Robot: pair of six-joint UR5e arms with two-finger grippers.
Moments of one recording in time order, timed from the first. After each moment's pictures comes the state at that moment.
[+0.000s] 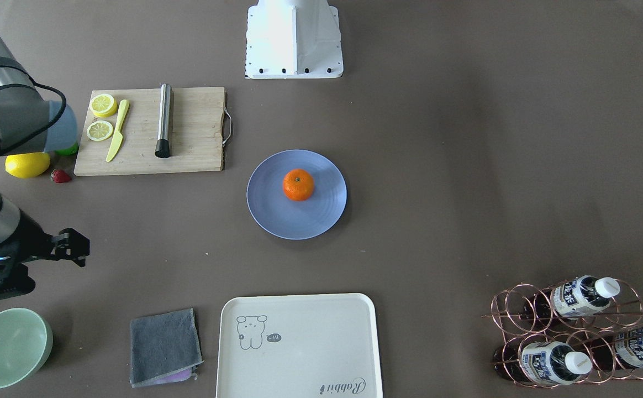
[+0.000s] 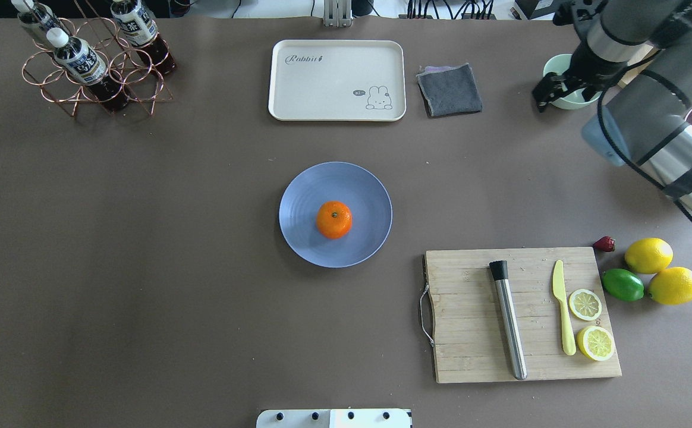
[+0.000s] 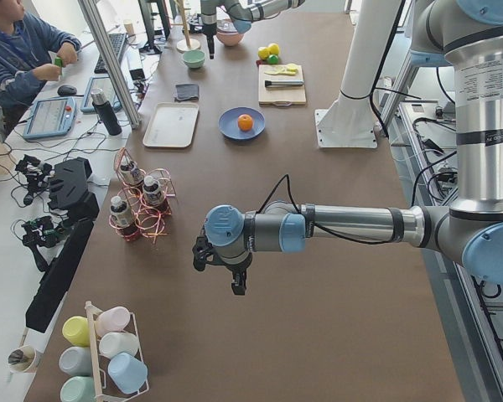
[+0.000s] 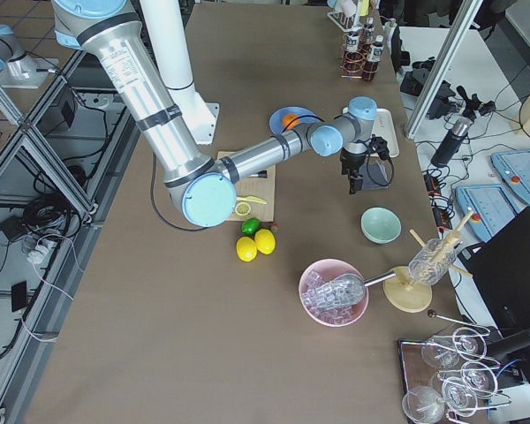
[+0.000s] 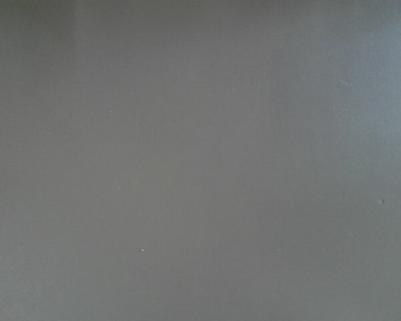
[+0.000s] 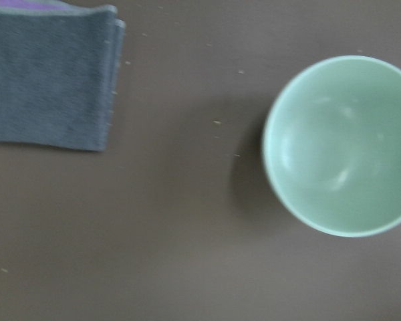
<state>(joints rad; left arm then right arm) -1.52 -1.45 -1.72 -1.46 -2.45 0.06 1.12 -1.12 1.46 -1.47 2.16 0.35</state>
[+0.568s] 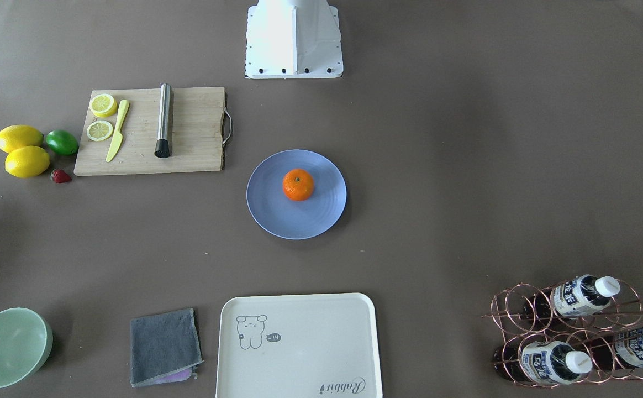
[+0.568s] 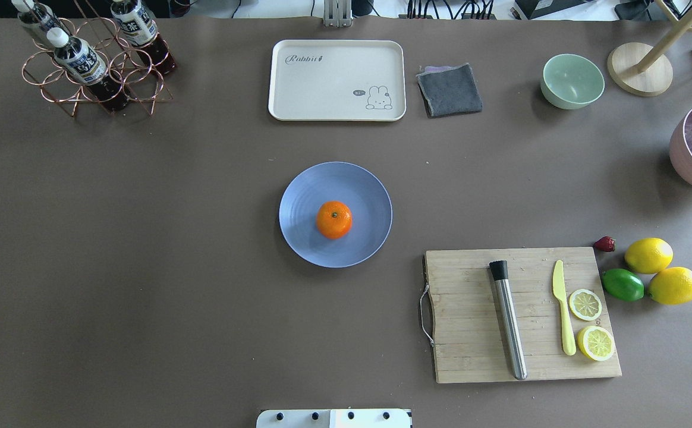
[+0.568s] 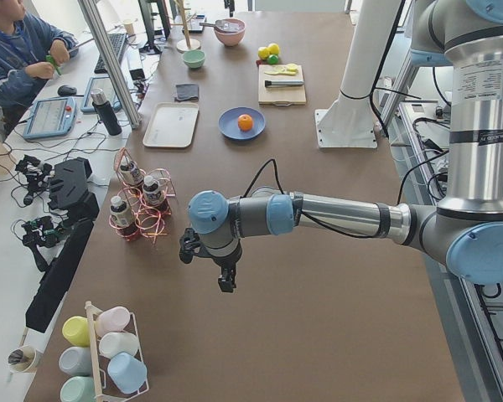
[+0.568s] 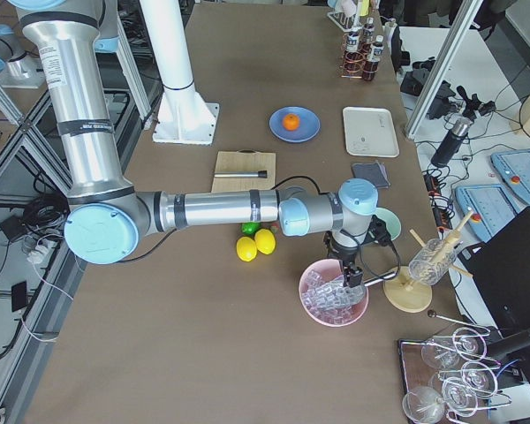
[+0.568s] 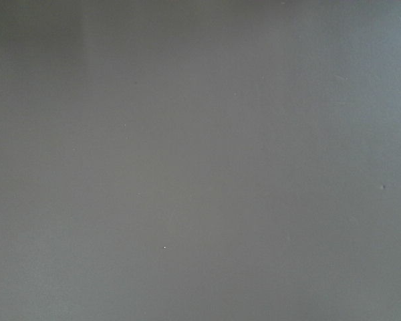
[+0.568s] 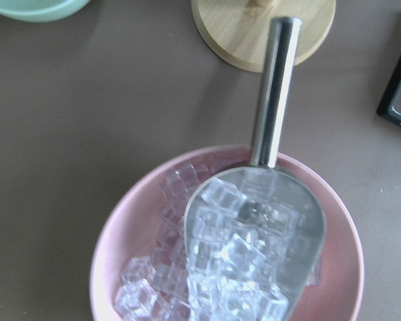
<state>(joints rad) -1.56 -1.52 -1.74 -1.33 -2.40 0.16 1.49 -1.43 1.47 -1.48 2.24 -0.25</state>
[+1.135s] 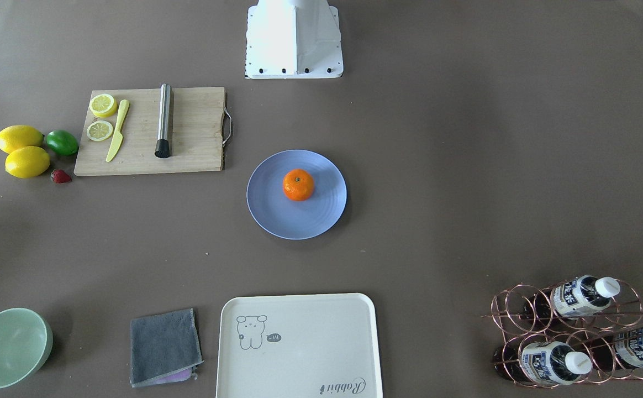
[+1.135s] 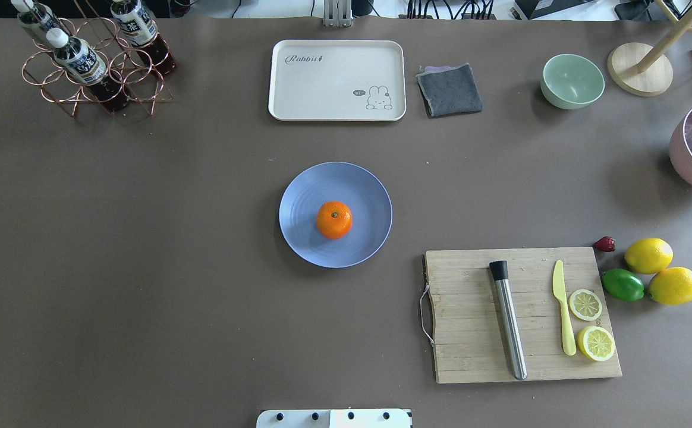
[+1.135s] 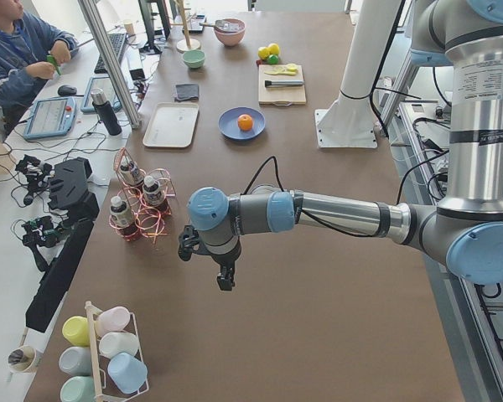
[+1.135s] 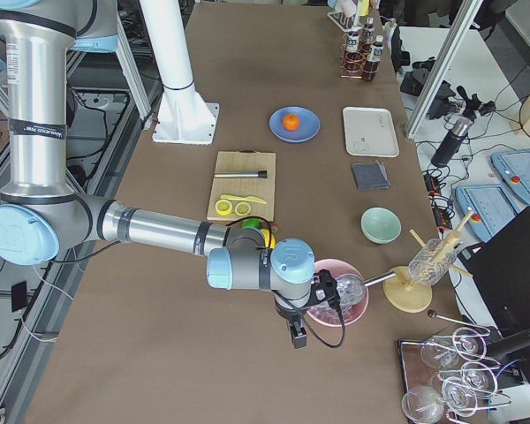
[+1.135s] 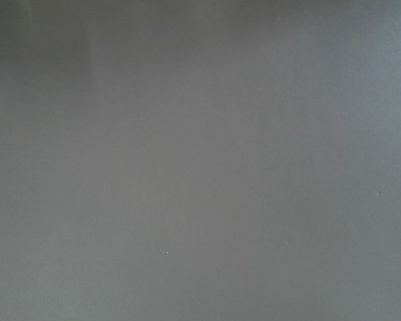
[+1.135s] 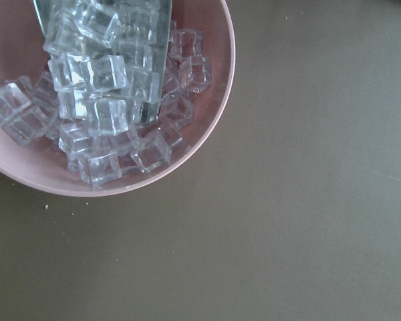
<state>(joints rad) -1.57 -1.52 -1.75 -1.33 -2.40 0.16 1.62 -1.66 1.51 -1.37 2.25 -0.30</state>
